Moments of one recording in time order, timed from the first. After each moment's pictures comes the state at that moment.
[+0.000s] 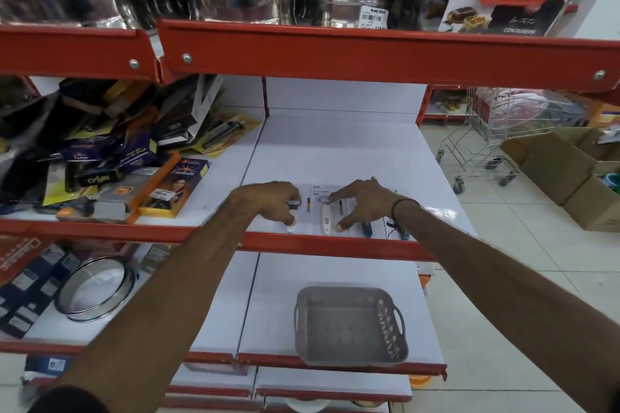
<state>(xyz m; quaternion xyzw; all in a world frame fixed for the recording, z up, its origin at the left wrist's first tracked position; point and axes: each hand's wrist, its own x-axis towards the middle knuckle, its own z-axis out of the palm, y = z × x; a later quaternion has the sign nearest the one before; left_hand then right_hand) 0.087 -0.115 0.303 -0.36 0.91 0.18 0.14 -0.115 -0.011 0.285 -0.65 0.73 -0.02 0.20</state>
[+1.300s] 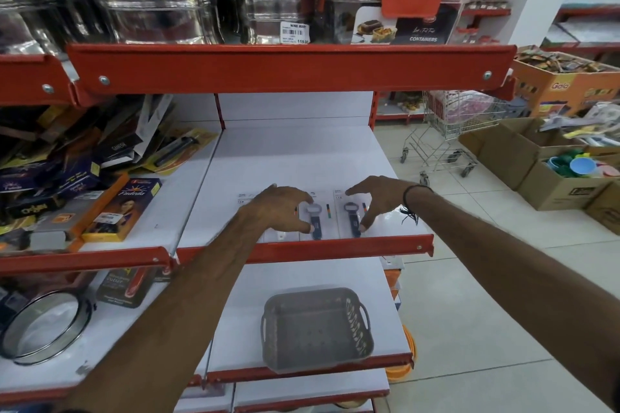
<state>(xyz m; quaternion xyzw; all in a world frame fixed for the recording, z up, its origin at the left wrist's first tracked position) 0.008 -0.058 0.301 -0.29 0.95 0.10 0.08 -0.199 0.060 0.323 -0.60 0.77 0.04 0.21</state>
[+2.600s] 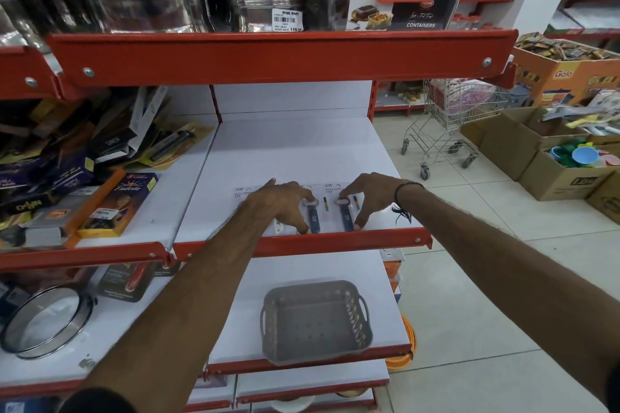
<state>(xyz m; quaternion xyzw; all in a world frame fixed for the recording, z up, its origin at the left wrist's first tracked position) -0.010 -0.057 0.300 -0.28 0.94 0.07 0.18 -0.195 0.054 0.309 -0.60 0.77 0.03 0.21</state>
